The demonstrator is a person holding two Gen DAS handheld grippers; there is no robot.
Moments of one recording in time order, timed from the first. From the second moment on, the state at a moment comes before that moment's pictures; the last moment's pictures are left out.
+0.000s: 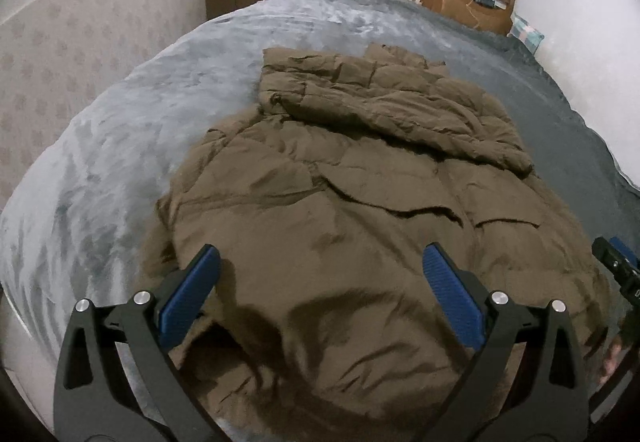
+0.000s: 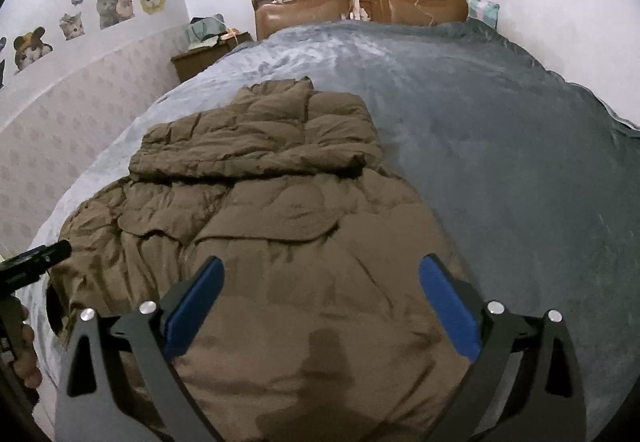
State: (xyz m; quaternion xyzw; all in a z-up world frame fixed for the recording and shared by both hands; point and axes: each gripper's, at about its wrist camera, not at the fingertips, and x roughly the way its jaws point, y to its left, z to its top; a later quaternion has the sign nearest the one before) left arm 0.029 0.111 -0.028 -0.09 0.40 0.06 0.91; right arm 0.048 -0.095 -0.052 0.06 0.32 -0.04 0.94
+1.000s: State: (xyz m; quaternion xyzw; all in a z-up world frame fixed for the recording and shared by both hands) left arm 0.017 0.170 -0.039 -0.12 0.44 -0.02 0.89; right arm 0.029 -0.097 -0.070 0.05 0.33 -0.04 0.94
